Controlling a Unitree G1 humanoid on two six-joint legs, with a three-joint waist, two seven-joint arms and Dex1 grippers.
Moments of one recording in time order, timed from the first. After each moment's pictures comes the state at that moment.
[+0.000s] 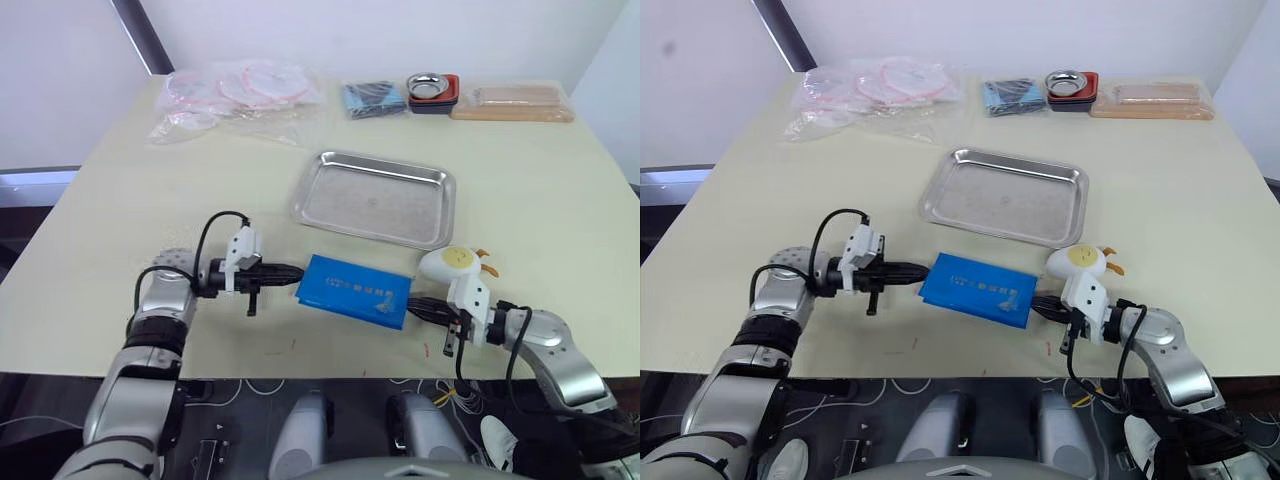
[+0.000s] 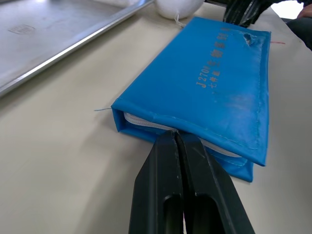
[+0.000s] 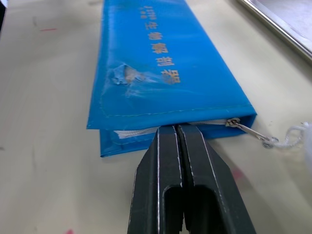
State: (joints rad) left arm -0.55 0.58 -0.06 0.71 -0.28 -0.19 -1.55; right arm -0.06 -0.52 0.16 -0.13 0.23 0.09 0.95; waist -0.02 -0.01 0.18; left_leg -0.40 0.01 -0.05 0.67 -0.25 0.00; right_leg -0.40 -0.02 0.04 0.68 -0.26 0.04
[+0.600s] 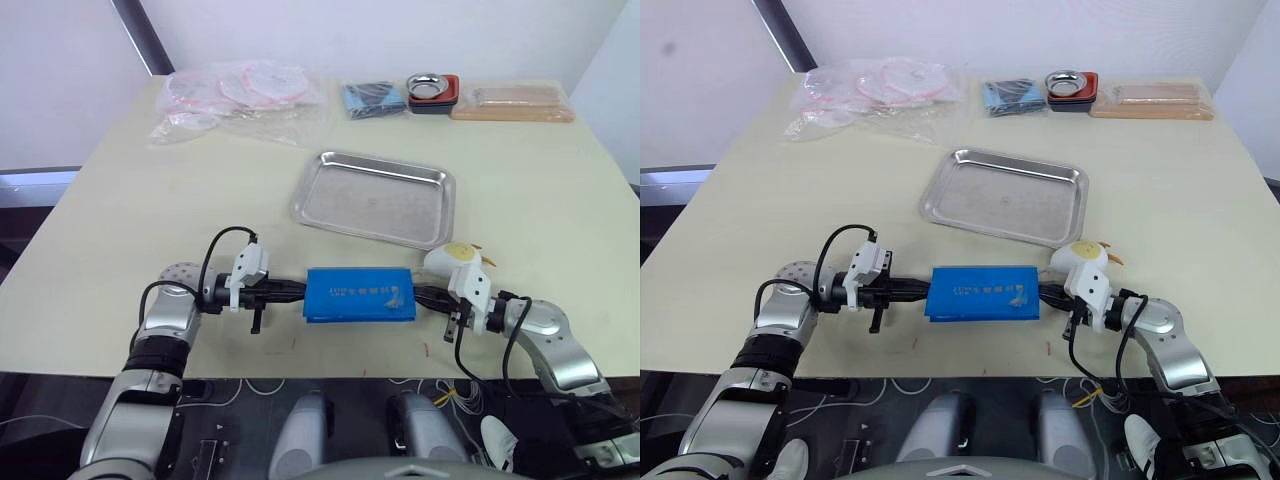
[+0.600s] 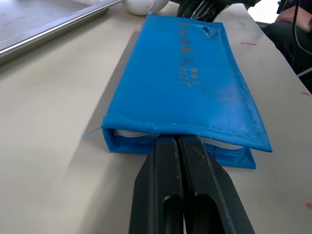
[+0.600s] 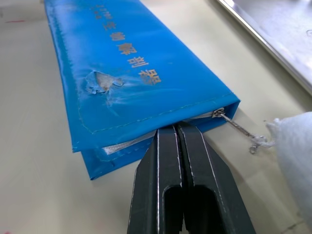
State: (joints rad) left arm -0.44 0.58 -0.06 0.53 -0.30 -0.12 -1.55; right arm -0.14 -0.51 0.14 0.00 0.21 0.01 0.96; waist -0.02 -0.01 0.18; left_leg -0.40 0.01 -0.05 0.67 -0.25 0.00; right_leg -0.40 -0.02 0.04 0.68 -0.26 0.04
